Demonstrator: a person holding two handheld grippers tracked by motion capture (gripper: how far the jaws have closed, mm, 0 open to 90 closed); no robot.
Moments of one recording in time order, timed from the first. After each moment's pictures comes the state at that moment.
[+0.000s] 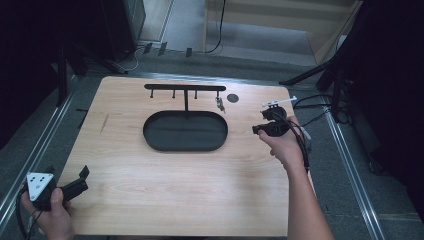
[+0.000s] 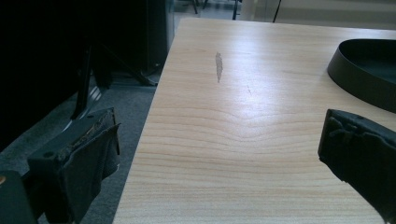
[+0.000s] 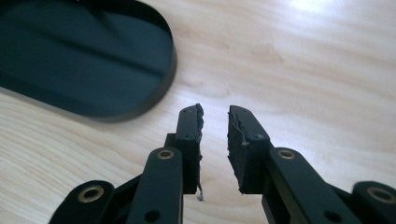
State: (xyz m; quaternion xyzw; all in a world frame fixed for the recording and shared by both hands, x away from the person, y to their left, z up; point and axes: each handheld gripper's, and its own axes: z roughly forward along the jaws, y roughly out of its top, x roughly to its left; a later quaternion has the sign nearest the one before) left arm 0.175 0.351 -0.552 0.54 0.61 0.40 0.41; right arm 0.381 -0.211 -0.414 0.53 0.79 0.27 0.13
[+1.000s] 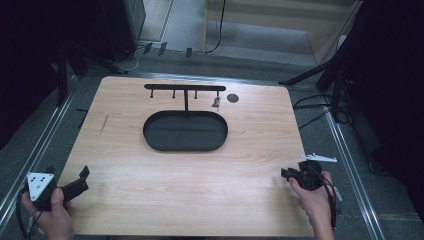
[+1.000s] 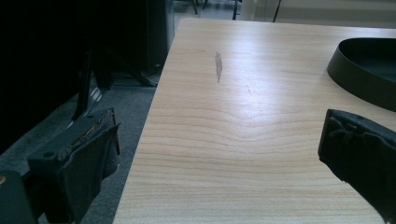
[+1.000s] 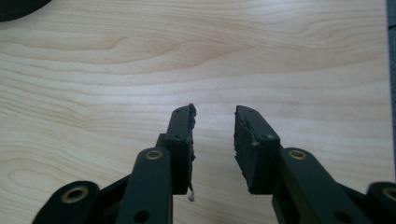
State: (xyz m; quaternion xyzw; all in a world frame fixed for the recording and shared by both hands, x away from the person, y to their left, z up) left arm 0.175 0.350 -0.552 0.54 0.61 0.41 0.41; right arm 0.278 -0.321 -0.506 0.60 0.73 0.30 0.14
